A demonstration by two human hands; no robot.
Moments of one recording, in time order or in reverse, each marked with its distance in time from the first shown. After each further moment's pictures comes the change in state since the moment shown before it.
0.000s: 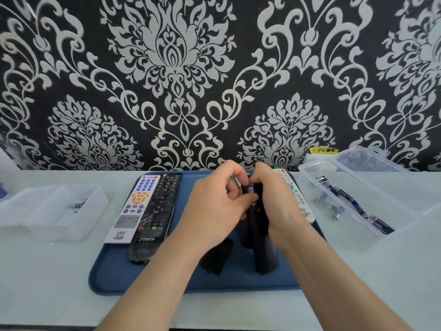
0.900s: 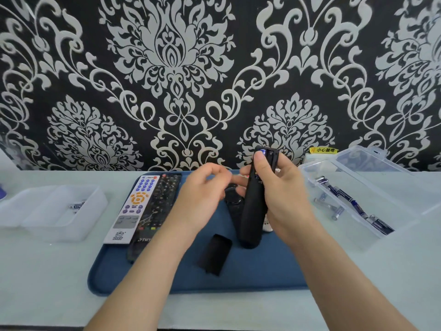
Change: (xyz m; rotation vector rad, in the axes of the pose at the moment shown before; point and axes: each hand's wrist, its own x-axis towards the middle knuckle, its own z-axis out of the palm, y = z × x) left_hand 0.008 -0.001 -0.015 -0.148 0.013 -0.377; right_hand 0.008 0.000 -0.010 0.218 0.015 -0.270
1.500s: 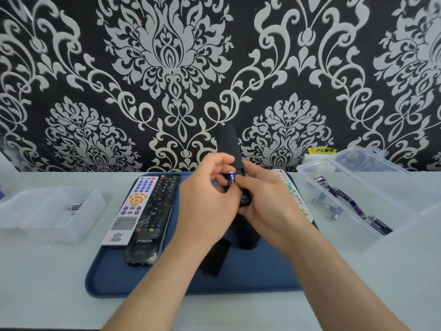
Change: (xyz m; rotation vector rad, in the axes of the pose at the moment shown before) left_hand -0.009 0.000 0.020 0.148 0.277 0.417; right_hand -0.005 0.003 0.006 0.086 -0.372 0.149
